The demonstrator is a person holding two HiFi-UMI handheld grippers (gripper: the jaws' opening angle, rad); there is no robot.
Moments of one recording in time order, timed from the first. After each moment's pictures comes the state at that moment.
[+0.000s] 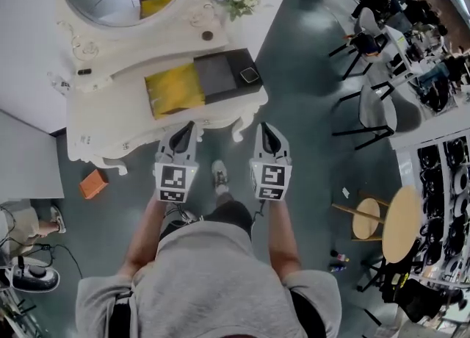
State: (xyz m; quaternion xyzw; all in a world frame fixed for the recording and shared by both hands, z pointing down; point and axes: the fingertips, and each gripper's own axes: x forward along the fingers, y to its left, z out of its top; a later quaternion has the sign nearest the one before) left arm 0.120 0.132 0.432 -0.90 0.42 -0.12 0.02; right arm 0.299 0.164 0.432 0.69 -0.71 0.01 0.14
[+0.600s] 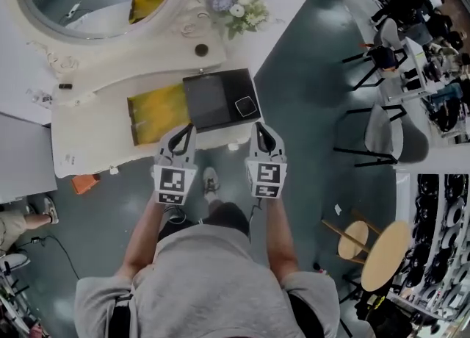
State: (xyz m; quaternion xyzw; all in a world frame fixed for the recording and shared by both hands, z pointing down) left arm 0.191 -0.020 0.477 -0.88 0.45 -0.16 -0.02; right arm 0.365 -0.014 0.493 0.64 -0.75 0.06 0.18
